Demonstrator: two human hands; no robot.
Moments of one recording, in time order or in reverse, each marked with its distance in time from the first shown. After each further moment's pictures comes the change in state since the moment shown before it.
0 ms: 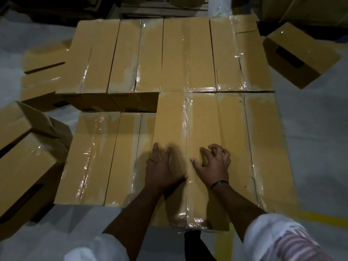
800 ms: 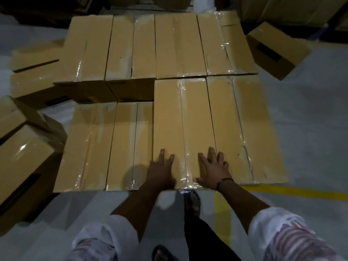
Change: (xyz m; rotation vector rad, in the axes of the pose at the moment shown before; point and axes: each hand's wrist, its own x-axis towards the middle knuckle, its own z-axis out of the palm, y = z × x) left_hand -0.078 -0.044 0.053 0.307 -0.245 0.163; right_hand -0.114 0.032 0.013 -0.344 -0.459 -0.010
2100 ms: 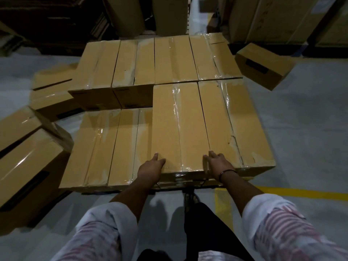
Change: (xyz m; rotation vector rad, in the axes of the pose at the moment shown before) left_hand -0.045 -0.015 0.044 0.123 0.252 0.027; right_hand -0.055 0.044 0.025 -0.123 0.108 -0.076
